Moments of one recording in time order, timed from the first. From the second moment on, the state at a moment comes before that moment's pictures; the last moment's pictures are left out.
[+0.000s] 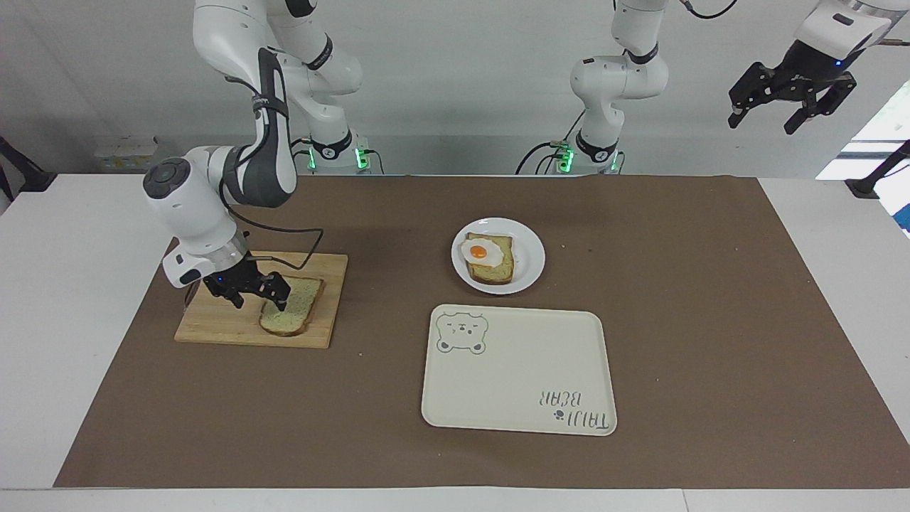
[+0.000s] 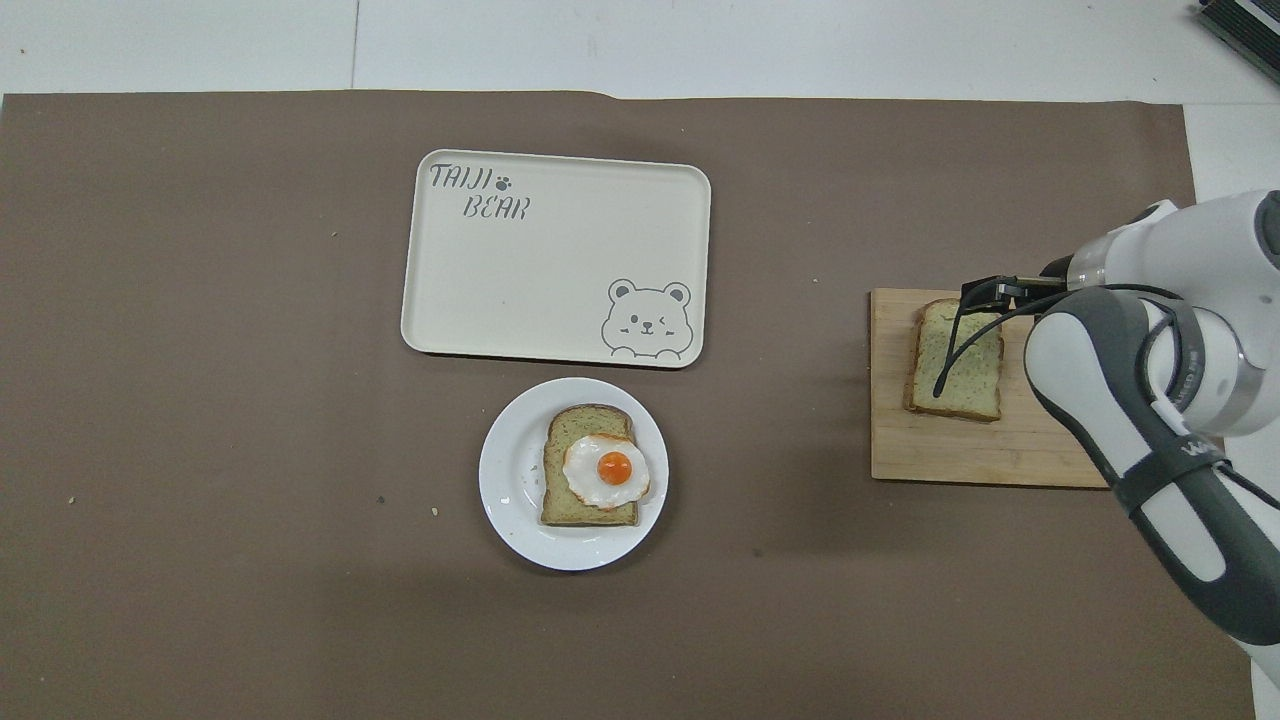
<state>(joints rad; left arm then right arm) -0.05 -0.06 0.09 -1.37 -0.03 1.24 0.20 -0.02 0.26 -0.05 -1.92 0.11 2.25 -0.01</state>
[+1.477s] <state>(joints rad) -0.05 -0.06 0.09 -1.37 -0.03 1.24 0.20 -0.06 0.27 -0.06 -2.06 0.26 2.36 -0.13</state>
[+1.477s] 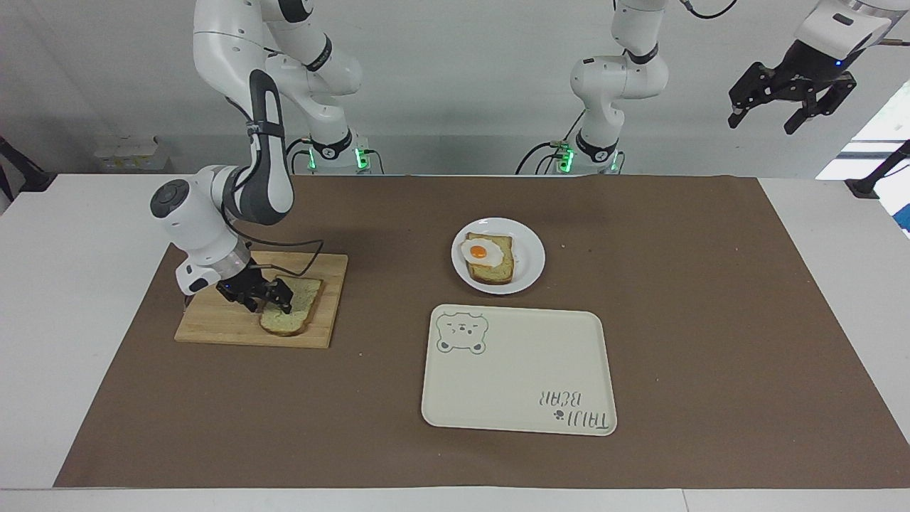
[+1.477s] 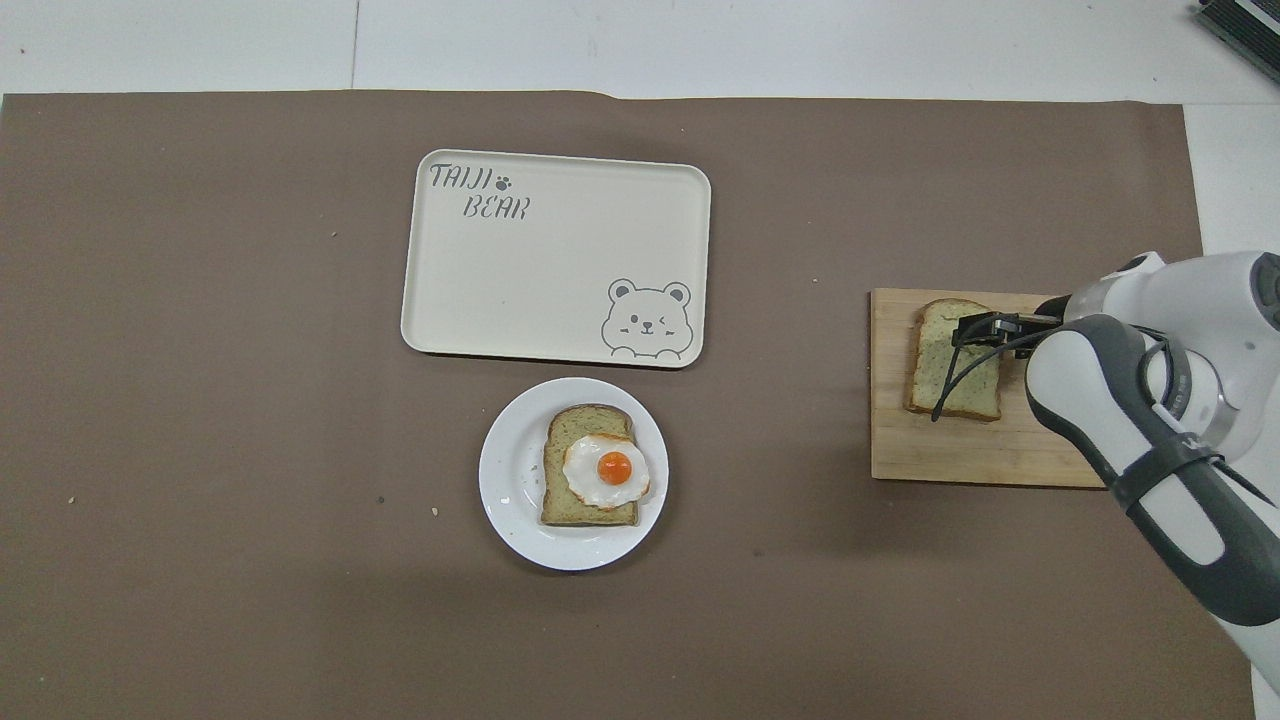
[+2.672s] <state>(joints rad) -0.05 -0.06 0.09 -1.37 -0.03 1.24 0.20 -0.05 0.27 -0.05 -1.94 0.27 2.22 -0.13</state>
